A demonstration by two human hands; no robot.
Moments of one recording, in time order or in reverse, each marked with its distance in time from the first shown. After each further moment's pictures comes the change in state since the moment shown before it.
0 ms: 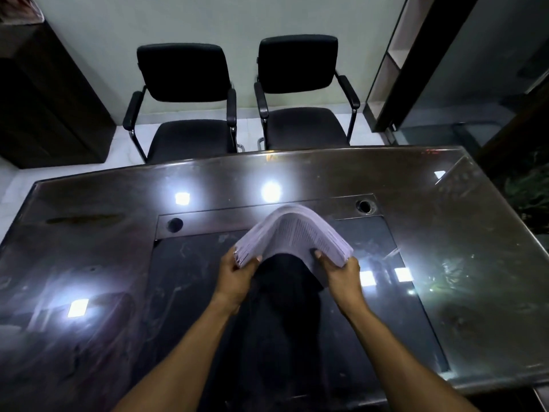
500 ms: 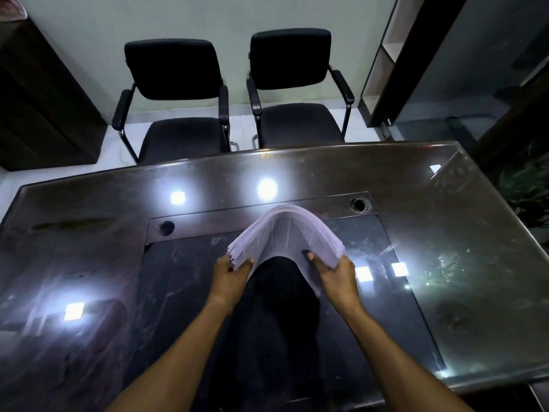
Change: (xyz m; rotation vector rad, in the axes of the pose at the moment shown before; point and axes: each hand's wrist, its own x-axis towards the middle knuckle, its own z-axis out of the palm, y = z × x) left_hand 0.017 -0.024 0.004 0.168 0.030 -0.083; right_hand 0.010 0.005 -0.005 -0.255 -0.006 0.000
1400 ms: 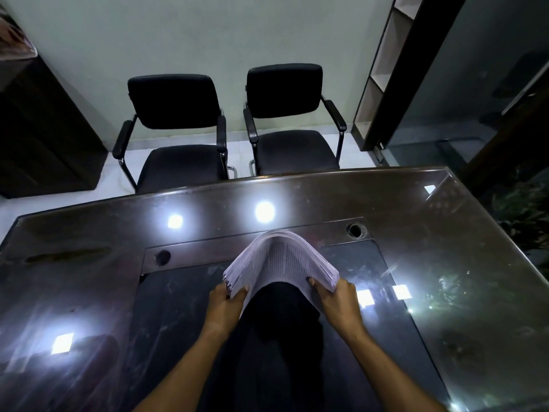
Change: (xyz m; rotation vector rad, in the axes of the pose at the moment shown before) left_hand 0.020 -0.011 -0.002 0.154 0.015 -0.121; right_hand 0.016 -0.007 -0.010 -0.184 -0.034 -0.009
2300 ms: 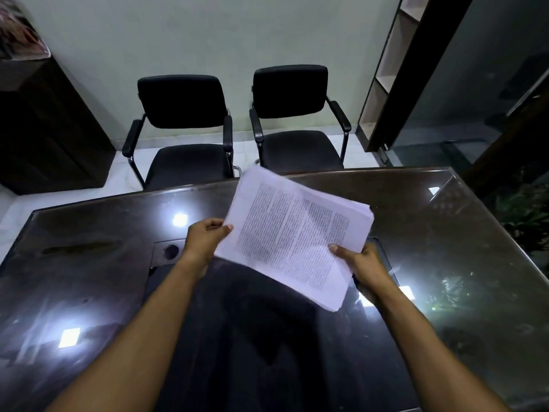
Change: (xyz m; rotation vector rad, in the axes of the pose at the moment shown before) left_hand 0.061 0.097 -0.056 -0.152 0.004 -0.003; right_hand 0.023 -0.052 -0.058 0.705 -0.227 0.068
